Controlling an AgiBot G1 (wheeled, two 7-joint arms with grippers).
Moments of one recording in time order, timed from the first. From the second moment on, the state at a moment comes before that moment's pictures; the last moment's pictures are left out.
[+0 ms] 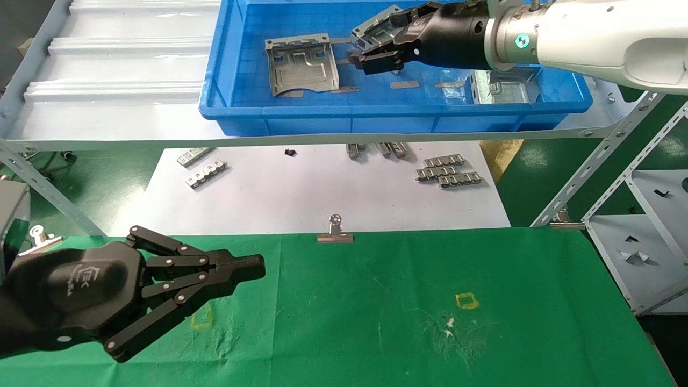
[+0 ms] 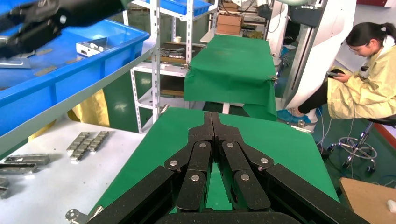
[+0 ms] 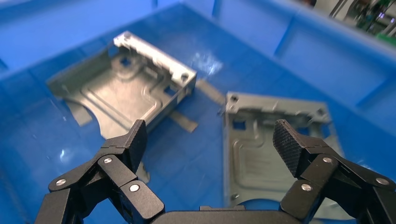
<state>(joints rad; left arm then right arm) -1.06 0.55 0.38 -1.20 0.62 1.40 -0.11 1.92 -1.26 -0.62 0.38 -1.49 -0.91 0.26</state>
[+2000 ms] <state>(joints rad) -1.06 0.55 0.38 -1.20 0.62 1.40 -0.11 1.94 -1.29 -0.82 0.32 -1.22 -0.81 0.06</state>
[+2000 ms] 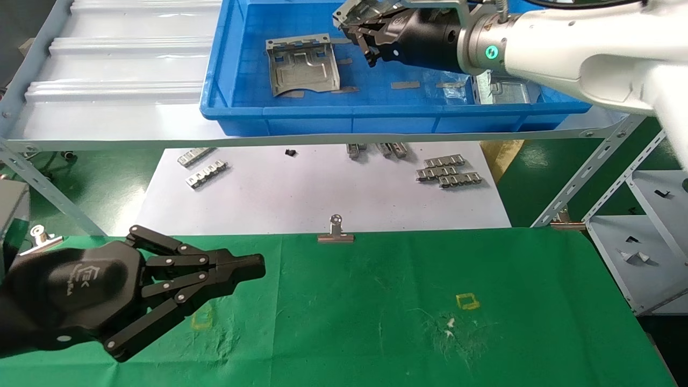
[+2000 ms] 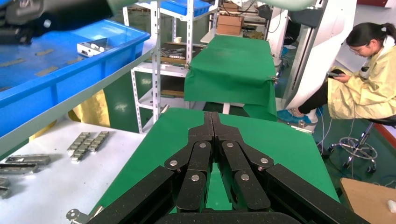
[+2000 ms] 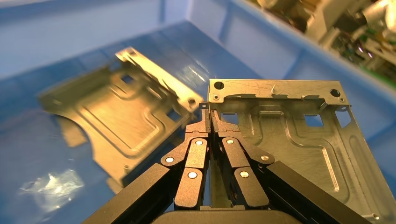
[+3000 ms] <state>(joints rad) -1.06 0.55 0.38 -1.20 0.62 1.40 -0.11 1.98 -0.76 -0.95 0.73 -1.00 -1.60 -0.01</state>
